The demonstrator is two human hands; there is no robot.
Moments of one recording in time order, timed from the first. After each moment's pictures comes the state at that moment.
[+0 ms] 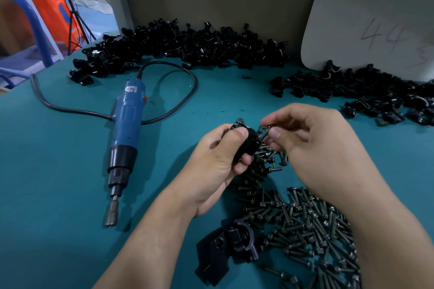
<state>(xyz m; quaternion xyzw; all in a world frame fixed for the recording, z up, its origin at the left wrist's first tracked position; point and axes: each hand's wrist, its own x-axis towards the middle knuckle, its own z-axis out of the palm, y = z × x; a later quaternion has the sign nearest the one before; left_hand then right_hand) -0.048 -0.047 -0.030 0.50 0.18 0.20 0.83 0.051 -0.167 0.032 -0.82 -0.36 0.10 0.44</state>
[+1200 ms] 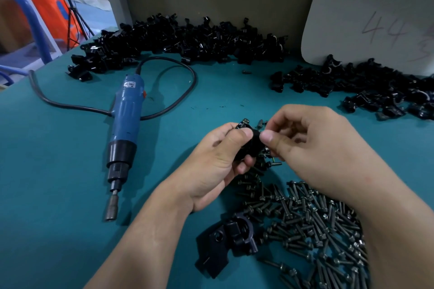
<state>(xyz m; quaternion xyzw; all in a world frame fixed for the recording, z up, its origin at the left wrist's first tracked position) -0.051 -0.046 -0.031 0.49 0.17 0.14 0.84 0.056 -0.174 0.034 -0.84 -0.40 0.10 0.35</state>
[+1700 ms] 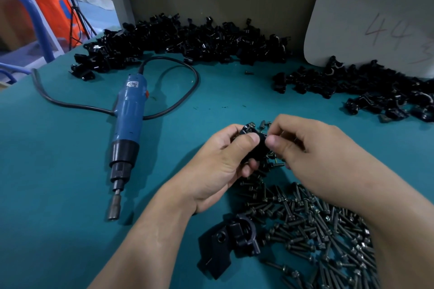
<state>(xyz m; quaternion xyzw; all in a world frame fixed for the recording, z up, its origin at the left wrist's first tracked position) -0.051 -0.047 -0.032 0.52 0.15 0.13 0.83 0.056 -0.177 0.035 -0.86 -0.43 0.14 0.24</state>
